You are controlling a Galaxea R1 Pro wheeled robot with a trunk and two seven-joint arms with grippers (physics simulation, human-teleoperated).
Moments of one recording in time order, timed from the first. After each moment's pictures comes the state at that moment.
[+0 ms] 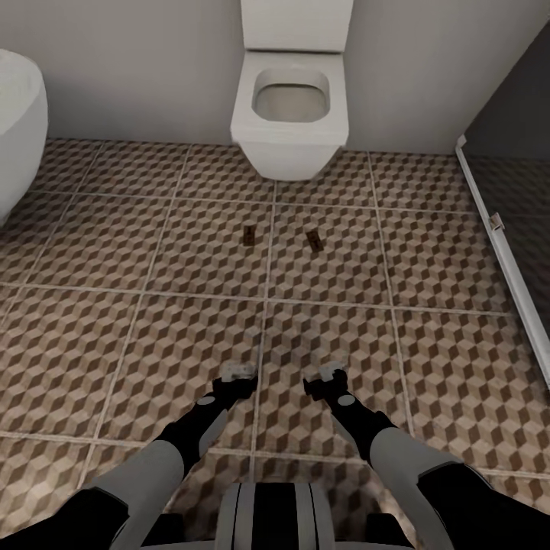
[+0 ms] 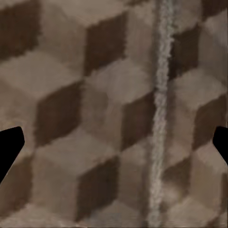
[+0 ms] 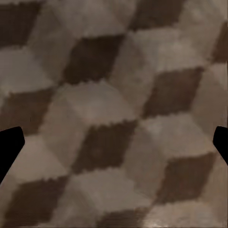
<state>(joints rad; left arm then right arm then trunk) -0.82 -0.14 -0.30 -0.35 0.31 -0.03 0.04 -0.90 0.12 0.26 -0.16 0.08 -0.12 -0.08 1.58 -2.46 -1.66</state>
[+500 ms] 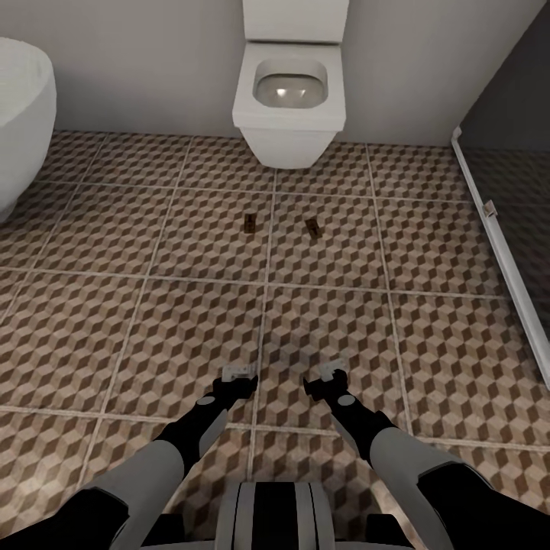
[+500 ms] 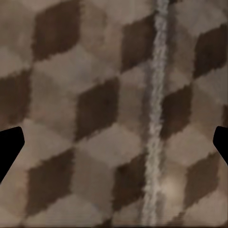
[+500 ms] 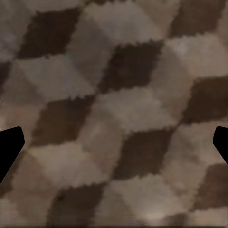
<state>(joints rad) -0.82 -0.14 -0.30 -0.35 0.31 -0.03 0.04 -0.90 0.12 0.26 -0.16 0.08 -0.12 -0.08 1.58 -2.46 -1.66</state>
